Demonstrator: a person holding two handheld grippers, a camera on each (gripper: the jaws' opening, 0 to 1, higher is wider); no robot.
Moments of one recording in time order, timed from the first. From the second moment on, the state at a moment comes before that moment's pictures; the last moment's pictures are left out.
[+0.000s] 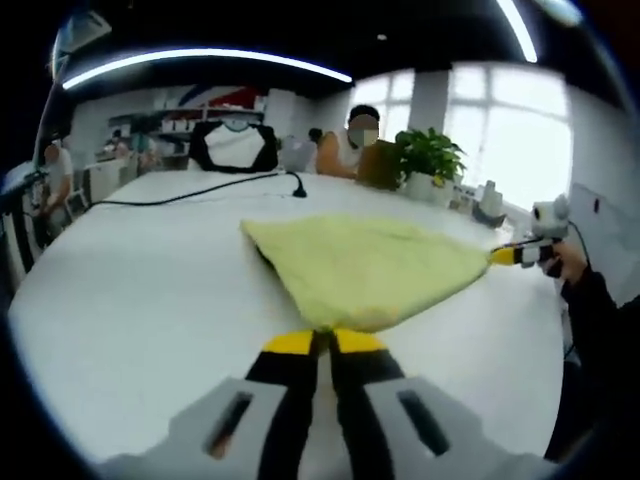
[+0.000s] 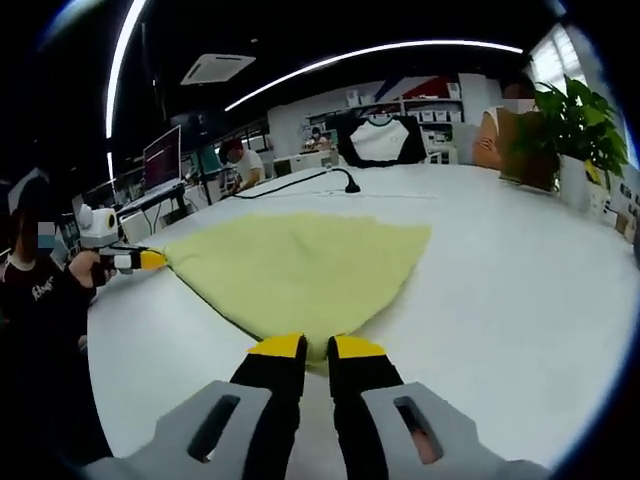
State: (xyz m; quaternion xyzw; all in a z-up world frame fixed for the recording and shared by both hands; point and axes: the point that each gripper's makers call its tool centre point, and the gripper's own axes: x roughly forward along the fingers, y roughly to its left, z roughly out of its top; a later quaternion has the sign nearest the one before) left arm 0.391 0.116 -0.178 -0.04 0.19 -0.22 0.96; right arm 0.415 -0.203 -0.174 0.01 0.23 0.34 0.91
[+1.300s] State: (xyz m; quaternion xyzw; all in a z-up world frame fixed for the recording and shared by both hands) left arm 0.387 0.128 -0.171 0.04 0.17 -0.26 0.95; right arm 0.418 -0.211 -0.183 0.00 0.24 0.31 0.92
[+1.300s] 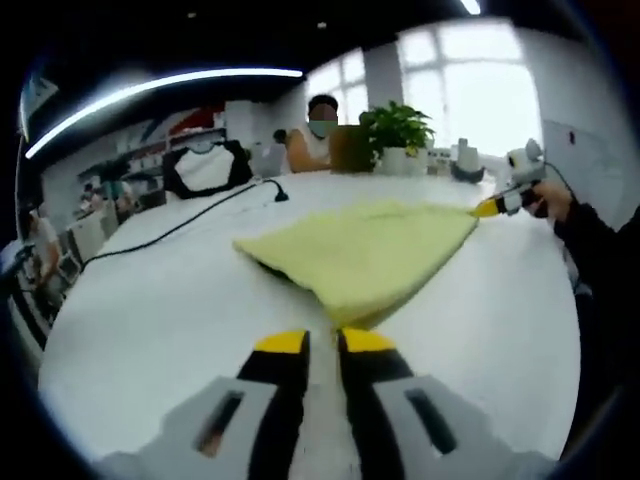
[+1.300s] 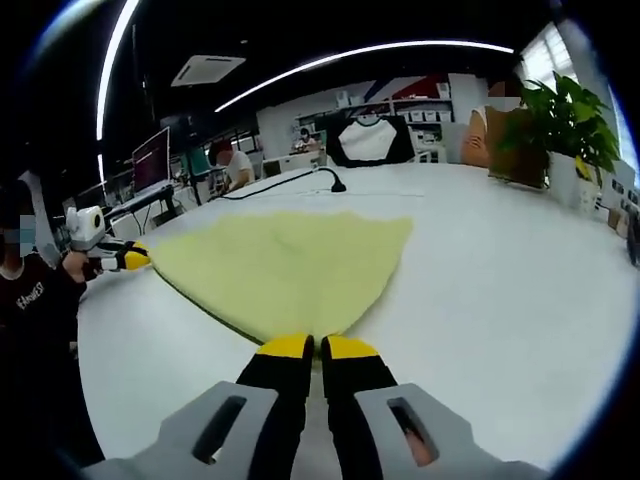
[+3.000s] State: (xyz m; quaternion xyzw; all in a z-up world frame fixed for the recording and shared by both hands) left arm 0.370 0.139 -0.166 -0.06 0.15 -0.21 0.96; right arm 0.407 -0.238 -0.171 0.01 0.18 0.28 0.94
